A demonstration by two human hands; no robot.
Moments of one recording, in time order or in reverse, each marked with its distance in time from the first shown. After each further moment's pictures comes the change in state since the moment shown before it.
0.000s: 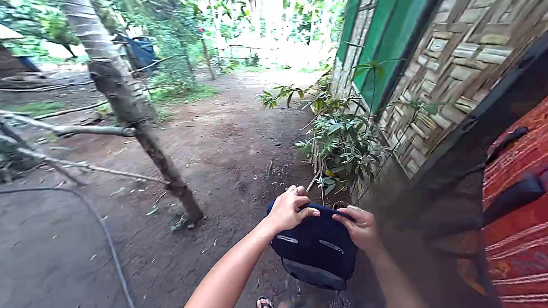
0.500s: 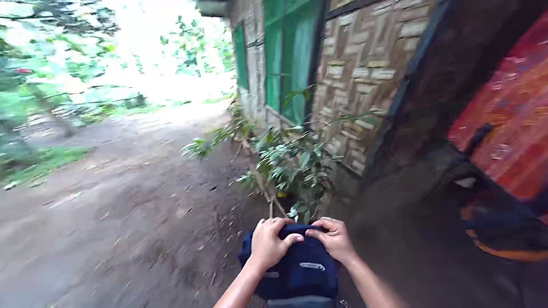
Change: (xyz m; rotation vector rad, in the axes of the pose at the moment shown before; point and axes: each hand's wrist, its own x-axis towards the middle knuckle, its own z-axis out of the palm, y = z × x) left_hand 0.104 -0.184 -0.051 -0.106 -0.024 0.186; right_hand 0.109 0.060 0.133 -0.242 0.364 0.184
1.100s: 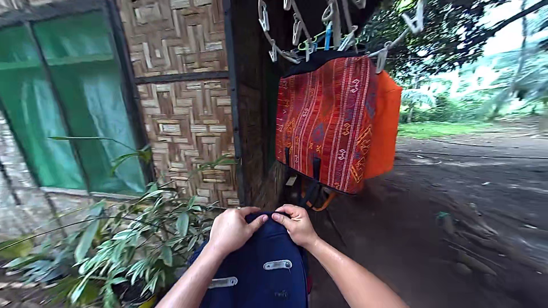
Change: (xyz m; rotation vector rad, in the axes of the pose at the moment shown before) left_hand 0.161 0.119 -0.018 -0.115 -0.539 0.548; right_hand 0.015 -0.124 -0.071 -0.517 0.550 -0.053
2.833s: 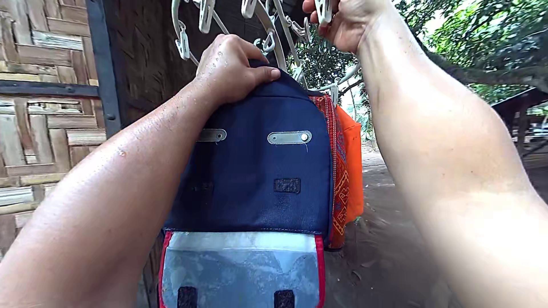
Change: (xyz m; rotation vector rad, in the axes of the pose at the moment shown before) left_hand 0.336 0.181 -0.185 -0.116 0.610 1.032; right_hand 0.383 -0.238 -0.195 -0.261 0.468 -0.125
